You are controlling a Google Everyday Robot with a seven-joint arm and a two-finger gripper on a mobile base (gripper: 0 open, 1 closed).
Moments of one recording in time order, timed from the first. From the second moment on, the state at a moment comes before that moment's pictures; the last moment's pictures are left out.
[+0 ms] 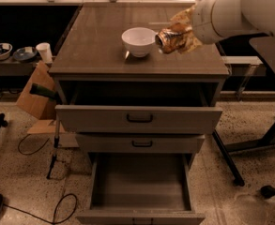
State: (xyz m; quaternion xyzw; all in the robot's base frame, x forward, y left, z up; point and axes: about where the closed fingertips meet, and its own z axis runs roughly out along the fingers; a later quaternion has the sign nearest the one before) arm 0.663 -0.124 0.966 -0.77 0.41 -0.25 0.42
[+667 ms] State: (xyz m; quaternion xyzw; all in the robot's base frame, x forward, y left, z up) arm 0.713 -0.146 0.920 -0.74 0.48 -0.24 0.40
